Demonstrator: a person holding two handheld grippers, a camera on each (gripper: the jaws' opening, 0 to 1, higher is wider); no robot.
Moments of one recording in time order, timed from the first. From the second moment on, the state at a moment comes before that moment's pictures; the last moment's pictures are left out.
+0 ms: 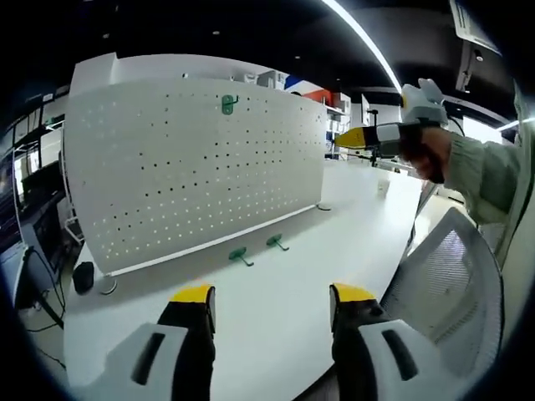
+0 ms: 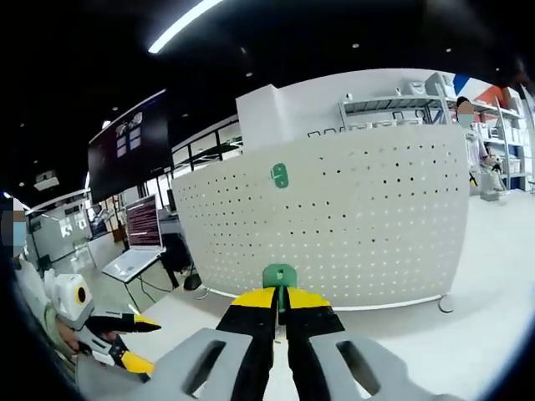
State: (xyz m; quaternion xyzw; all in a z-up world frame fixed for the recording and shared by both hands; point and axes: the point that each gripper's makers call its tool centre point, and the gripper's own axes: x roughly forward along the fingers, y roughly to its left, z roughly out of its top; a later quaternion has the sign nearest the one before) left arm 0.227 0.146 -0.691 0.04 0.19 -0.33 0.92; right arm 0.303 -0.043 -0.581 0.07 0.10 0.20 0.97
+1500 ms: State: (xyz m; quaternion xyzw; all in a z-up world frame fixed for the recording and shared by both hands) left arm 0.237 0.147 -0.702 0.04 0.19 -0.34 0.92; right arm 0.438 -0.031 -0.526 0.04 0.03 0.13 0.99
